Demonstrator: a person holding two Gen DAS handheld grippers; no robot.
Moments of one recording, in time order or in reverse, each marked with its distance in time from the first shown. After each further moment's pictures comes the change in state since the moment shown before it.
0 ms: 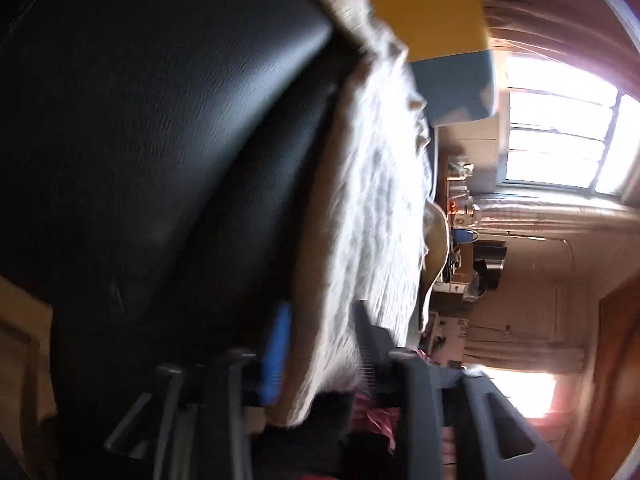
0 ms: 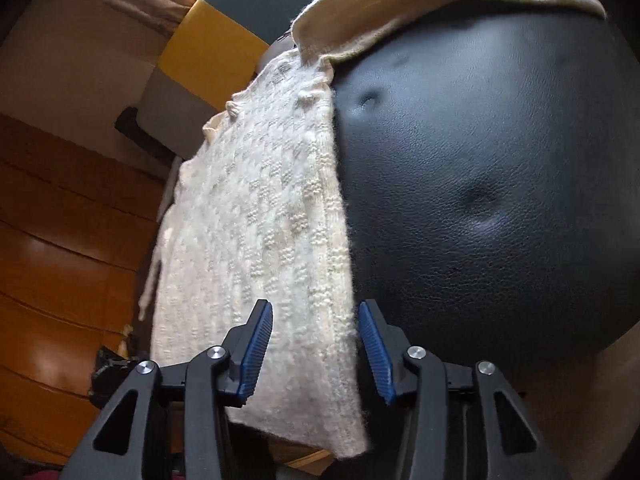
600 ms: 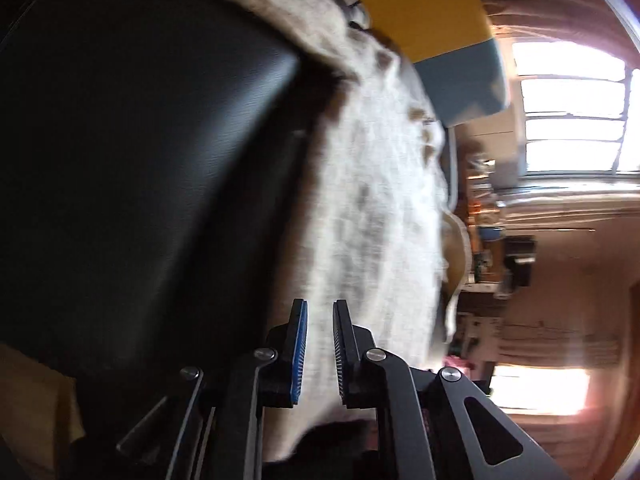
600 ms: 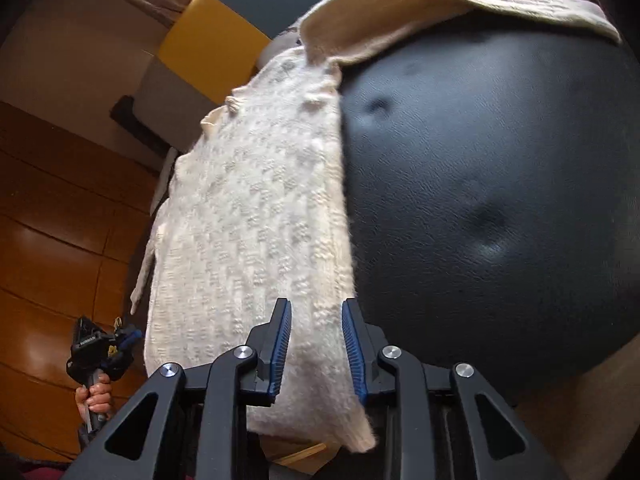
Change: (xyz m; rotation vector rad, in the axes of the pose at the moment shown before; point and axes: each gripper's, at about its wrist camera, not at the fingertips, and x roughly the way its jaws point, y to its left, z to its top) left arm 0.017 -0.012 0.021 0.024 0.018 0.174; right arm -0.005 0.017 0.006 -0.052 -0.008 -0.123
